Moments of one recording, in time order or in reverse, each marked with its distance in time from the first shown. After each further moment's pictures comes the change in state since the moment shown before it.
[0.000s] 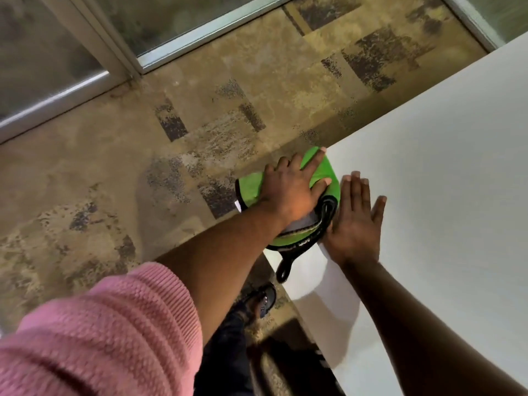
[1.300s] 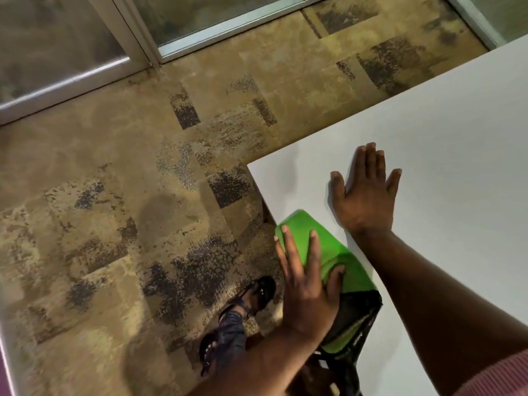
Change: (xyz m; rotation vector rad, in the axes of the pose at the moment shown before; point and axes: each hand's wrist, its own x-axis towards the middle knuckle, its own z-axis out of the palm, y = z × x) left_hand -0.229 0.111 0.095 -0.724 0.299 -0.358; right_hand 0.003 0.000 0.003 0.025 0.128 0.022
